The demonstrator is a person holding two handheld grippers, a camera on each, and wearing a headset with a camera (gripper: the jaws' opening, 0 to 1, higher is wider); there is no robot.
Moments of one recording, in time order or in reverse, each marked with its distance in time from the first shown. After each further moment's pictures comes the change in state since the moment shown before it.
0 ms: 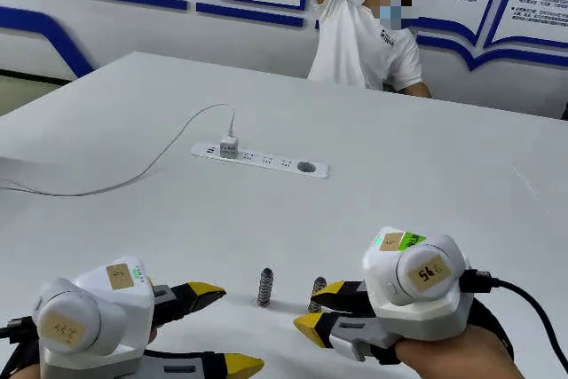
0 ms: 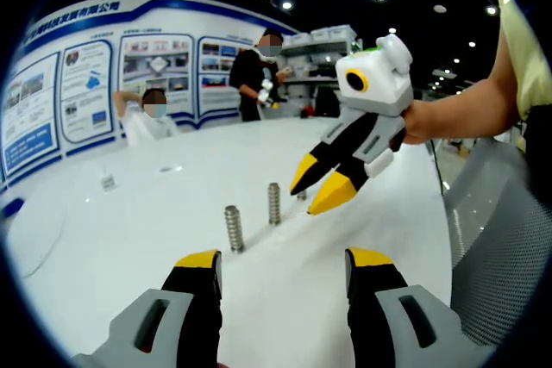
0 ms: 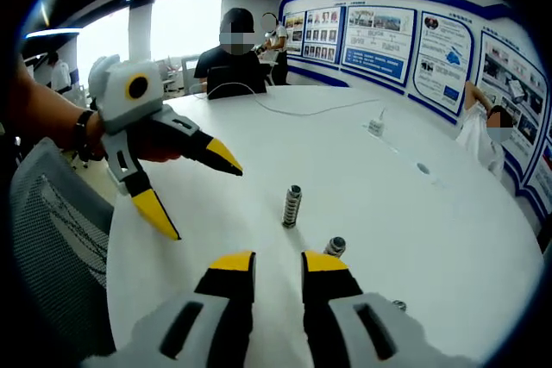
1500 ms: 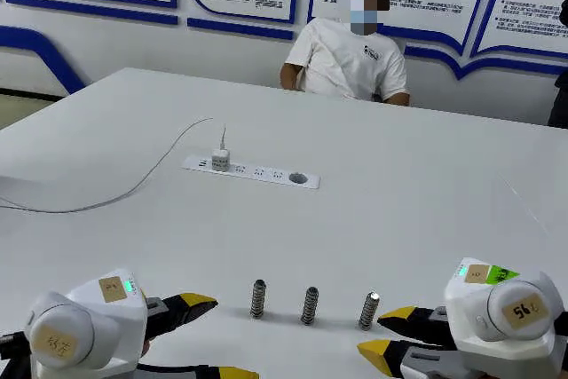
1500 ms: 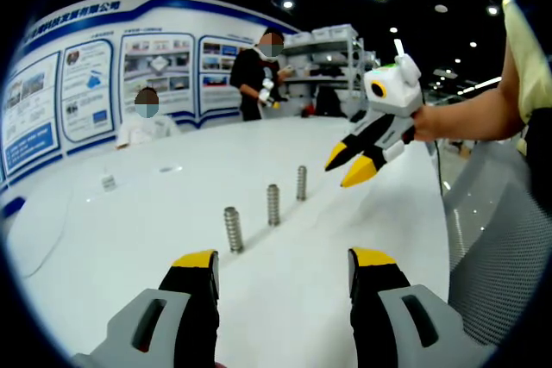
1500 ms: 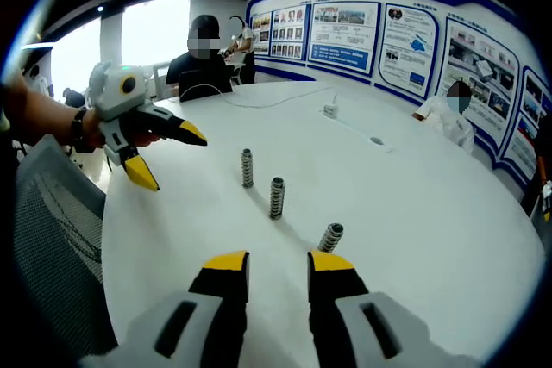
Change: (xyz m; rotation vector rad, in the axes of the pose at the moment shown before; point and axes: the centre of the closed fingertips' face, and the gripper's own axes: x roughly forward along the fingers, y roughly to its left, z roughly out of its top) left arm -0.002 -0.001 0.001 -0.005 0.005 0.005; right arm -0.059 -0.035 -0.045 0.096 0.000 -0.129
